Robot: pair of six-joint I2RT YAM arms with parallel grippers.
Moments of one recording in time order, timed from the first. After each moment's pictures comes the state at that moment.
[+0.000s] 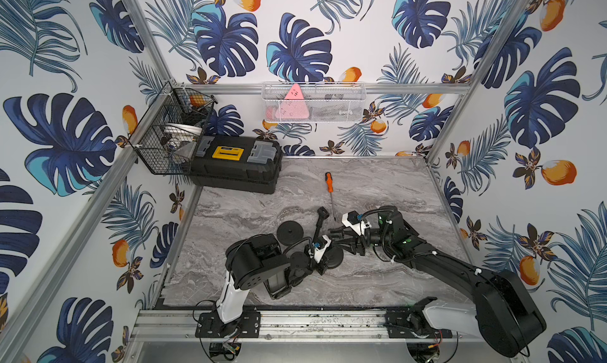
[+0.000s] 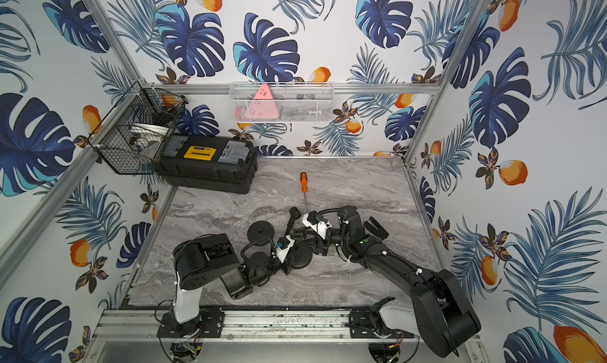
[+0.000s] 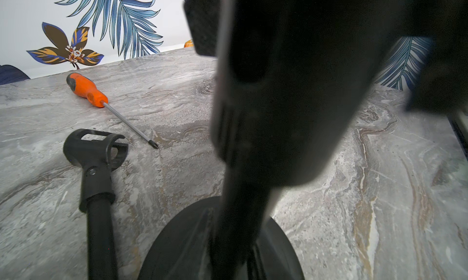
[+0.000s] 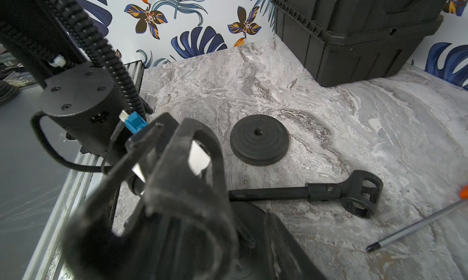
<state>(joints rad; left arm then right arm) -0.93 2.00 0.39 1.45 -0.13 -0.08 0.48 1.26 0.57 0.16 -0.82 -0.32</state>
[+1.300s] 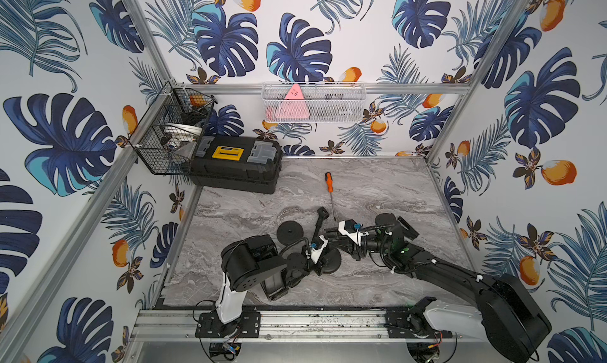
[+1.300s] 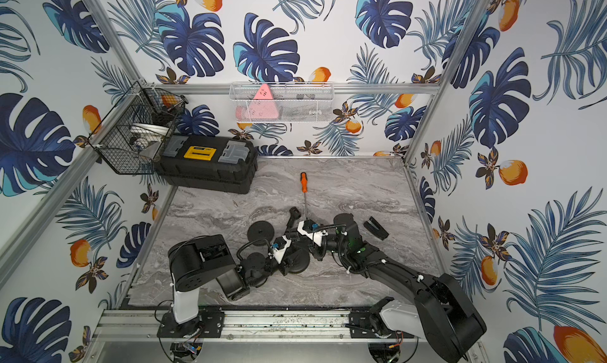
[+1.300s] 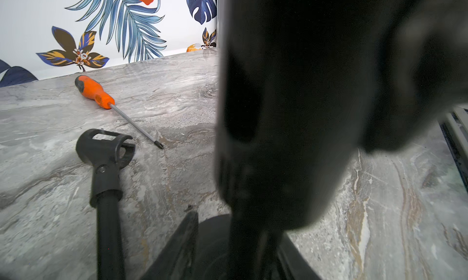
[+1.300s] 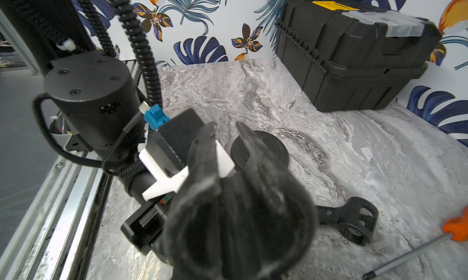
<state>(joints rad) -0.93 1.94 0.34 1.46 -0.13 -0.09 0.61 1.21 0.48 0.33 -0.66 -0.32</state>
